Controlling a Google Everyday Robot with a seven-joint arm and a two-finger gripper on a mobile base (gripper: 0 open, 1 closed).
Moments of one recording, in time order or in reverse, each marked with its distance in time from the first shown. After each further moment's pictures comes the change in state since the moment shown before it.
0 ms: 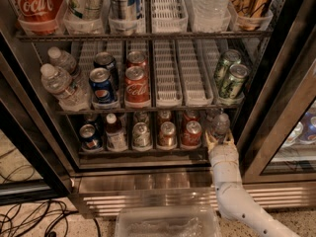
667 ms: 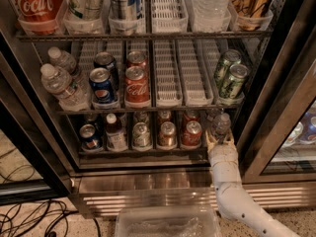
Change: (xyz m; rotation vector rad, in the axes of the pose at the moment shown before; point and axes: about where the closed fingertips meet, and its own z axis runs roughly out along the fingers) arm 0.000 0.000 0.000 0.000 0.000 -0.001
